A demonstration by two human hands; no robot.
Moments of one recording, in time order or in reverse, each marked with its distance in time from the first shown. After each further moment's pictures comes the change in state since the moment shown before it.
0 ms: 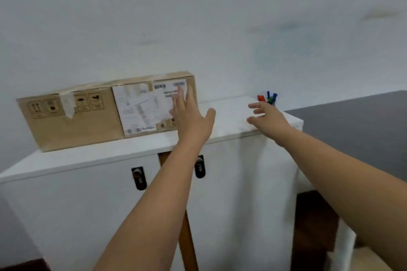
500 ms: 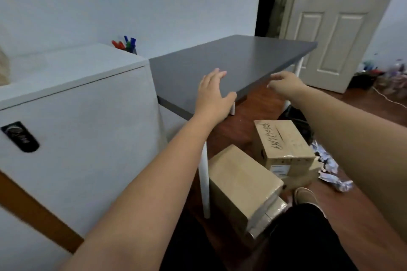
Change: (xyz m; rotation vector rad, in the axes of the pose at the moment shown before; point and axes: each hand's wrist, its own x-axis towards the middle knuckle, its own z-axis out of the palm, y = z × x) left_hand -0.209 0.222 0.204 -0.504 -0.704 0.299; right_hand -0.184 0.178 -0.316 -0.326 0.521 0.551
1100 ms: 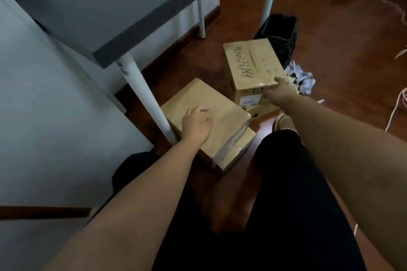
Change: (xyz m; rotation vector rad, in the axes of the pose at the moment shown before) left_hand -0.125 -0.117 0.218 0.027 -0.380 -0.485; right_hand -0.012 0.291 0.043 0.019 -0.187 0.514
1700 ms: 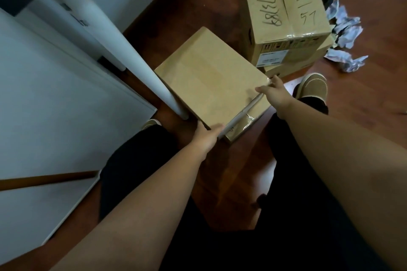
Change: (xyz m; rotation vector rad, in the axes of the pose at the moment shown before) left_hand -0.024 -0.087 0.079 -0.388 -0.269 -0.755; right_hand 0.043 0.106 0.110 0.286 -0.227 0.197
